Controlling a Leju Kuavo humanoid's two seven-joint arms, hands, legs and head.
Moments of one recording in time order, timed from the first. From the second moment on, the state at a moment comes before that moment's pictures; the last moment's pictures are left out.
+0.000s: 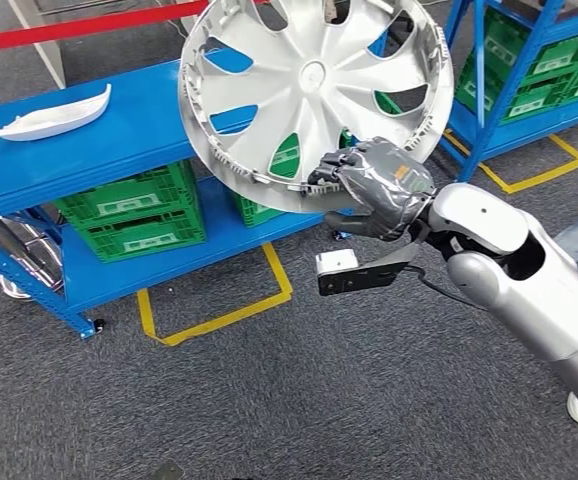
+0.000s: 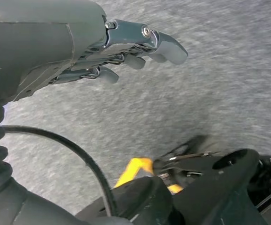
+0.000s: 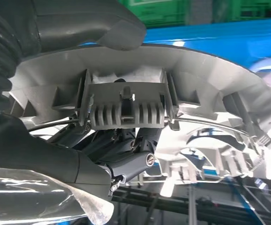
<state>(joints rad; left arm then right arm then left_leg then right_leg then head) -0.10 -0.12 1.05 -0.21 -1.37 -0.02 -0.33 -0.96 -0.38 0.99 -1.52 0.74 0.14 -0.11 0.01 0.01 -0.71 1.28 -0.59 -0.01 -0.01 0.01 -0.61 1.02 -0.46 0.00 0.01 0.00</state>
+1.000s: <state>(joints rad) -0.09 -0.12 1.04 -0.21 -1.37 -0.01 -0.33 -0.96 -0.45 0.95 -1.55 0.71 0.13 -0.08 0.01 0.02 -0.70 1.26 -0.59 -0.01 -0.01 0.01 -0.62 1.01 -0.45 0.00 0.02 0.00</state>
